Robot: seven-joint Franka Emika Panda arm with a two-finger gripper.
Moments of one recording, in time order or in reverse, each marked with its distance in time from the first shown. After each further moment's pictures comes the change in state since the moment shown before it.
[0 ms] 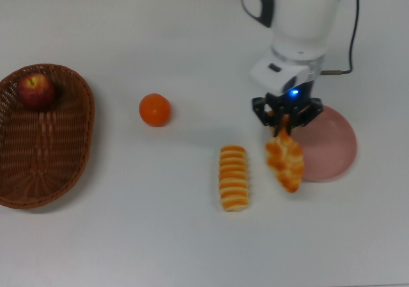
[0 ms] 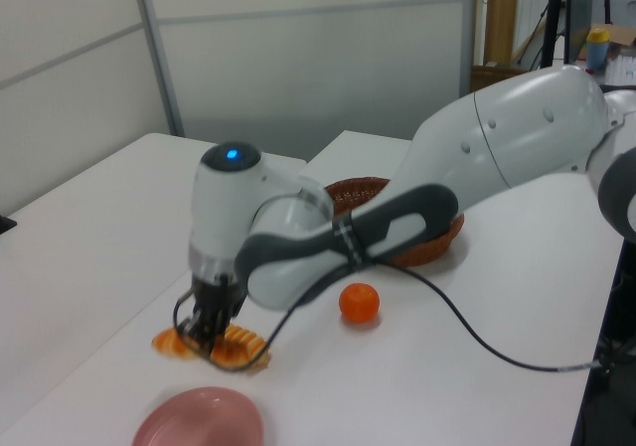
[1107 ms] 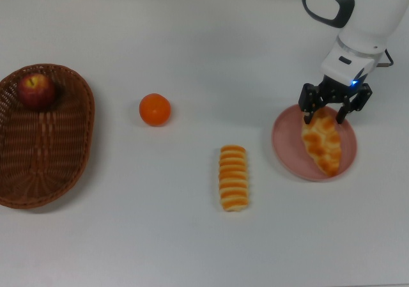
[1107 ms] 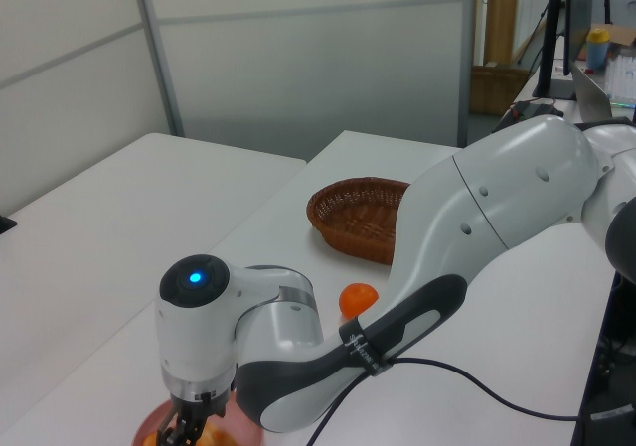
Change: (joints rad) arm 0.196 0.073 -0.007 -0.004 -0.178 -0.022 0.196
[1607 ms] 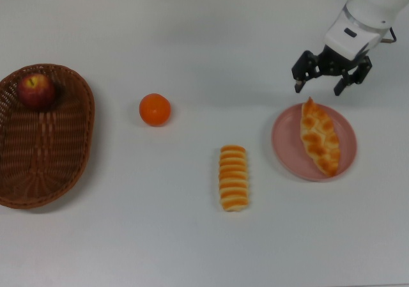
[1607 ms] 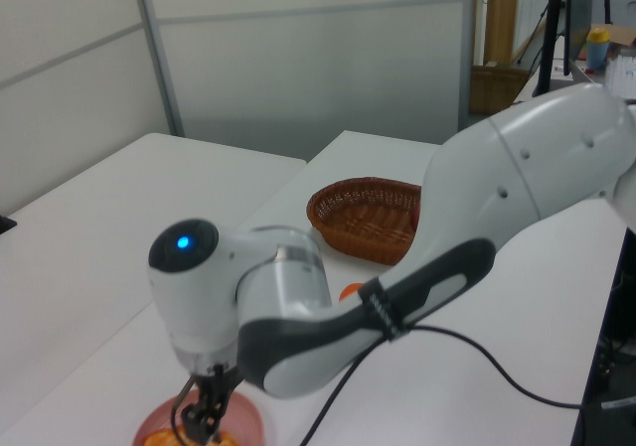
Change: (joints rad) arm -0.006 -0.110 0.024 0.008 0.019 -0.286 -0.002
